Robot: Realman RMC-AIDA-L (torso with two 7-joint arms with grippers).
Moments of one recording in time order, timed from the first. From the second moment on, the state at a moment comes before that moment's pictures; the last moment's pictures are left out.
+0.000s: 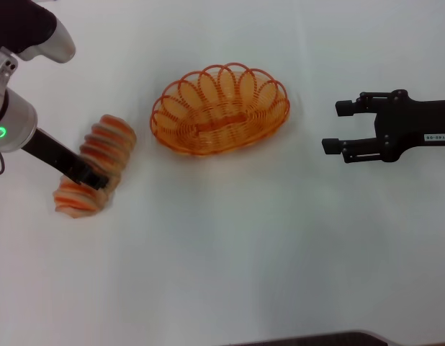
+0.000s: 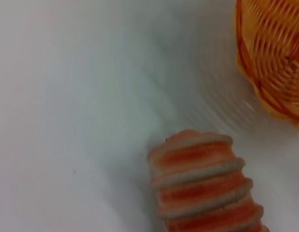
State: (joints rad) left arm -0.70 -2.16 1.13 1.02 2.82 1.45 -2.36; right arm 0.47 2.06 -0.58 -0.76 -2.19 -1.60 1.32
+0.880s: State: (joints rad) left arm -0.70 -2.16 1.13 1.15 2.79 1.47 -2.27; right arm 0.47 2.06 -0.58 -0.75 -2.19 -1.59 1.32
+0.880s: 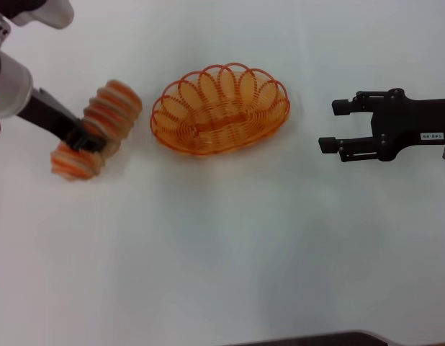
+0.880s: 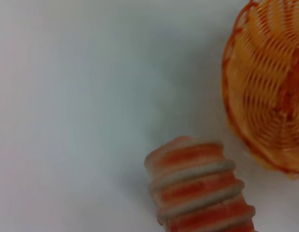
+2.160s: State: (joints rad) left arm -0.77 -2.17 1.27 1.23 2.46 1.43 -1.95; right arm 0.47 2.07 -0.64 -0.75 -2.19 -1.60 1.32
